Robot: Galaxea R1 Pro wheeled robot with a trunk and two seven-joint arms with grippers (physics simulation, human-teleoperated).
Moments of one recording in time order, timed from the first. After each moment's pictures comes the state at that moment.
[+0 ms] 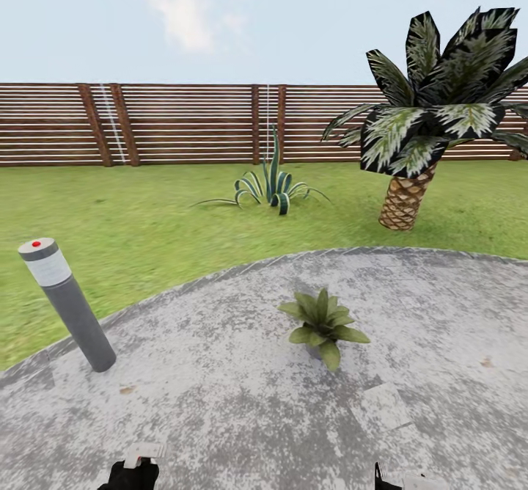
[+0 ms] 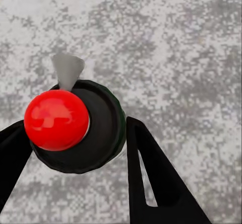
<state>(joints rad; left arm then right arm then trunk) -0.47 0.13 -0.01 -0.07 -0.02 -0.25 -0.12 -0.34 -0.04 -0.40 -0.08 0.32 -0.70 -0.20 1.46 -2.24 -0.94</state>
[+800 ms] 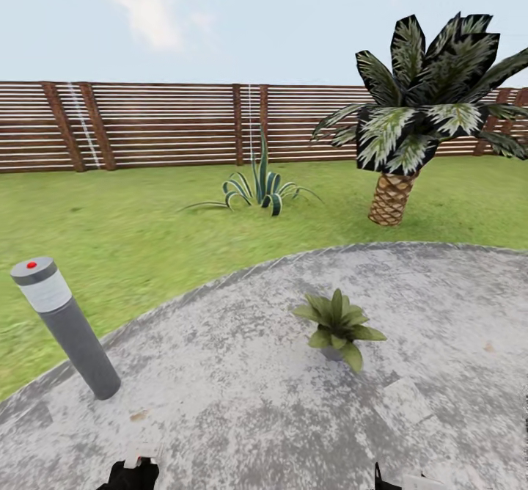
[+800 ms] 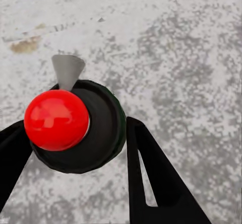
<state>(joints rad) -0.47 0.13 -0.01 -0.07 -0.02 -0.25 -0.12 -0.34 -0.04 -0.40 -0.08 0.32 -0.70 -0.20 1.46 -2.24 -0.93</state>
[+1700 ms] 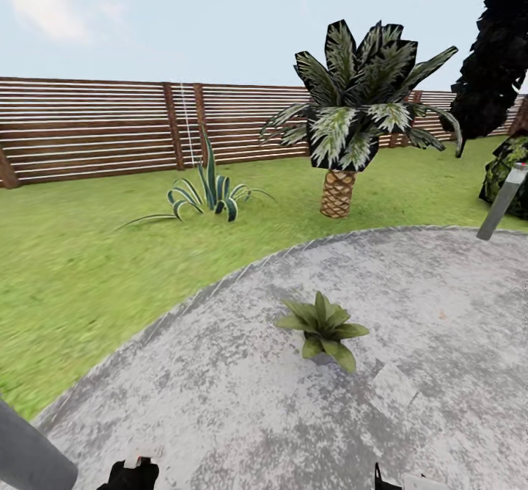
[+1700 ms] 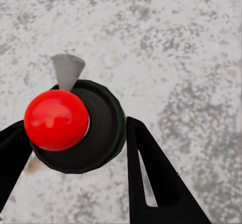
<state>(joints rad) -0.47 0.13 0.00 -0.07 -0.02 -0.25 -0.12 -0.34 -0.04 -0.40 -0.08 0.32 -0.70 -0.20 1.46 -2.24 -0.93</state>
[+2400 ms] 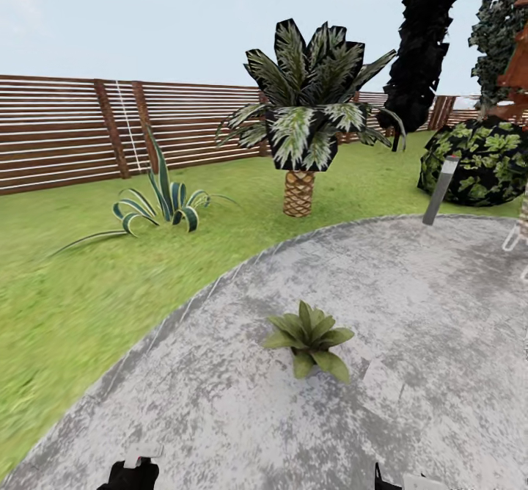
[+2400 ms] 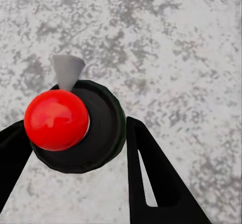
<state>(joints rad) -0.47 0.13 -0.01 -0.07 -0.02 -0.25 -0.12 -0.34 -0.04 -0.40 -0.08 0.32 -0.70 -0.20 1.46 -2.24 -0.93</state>
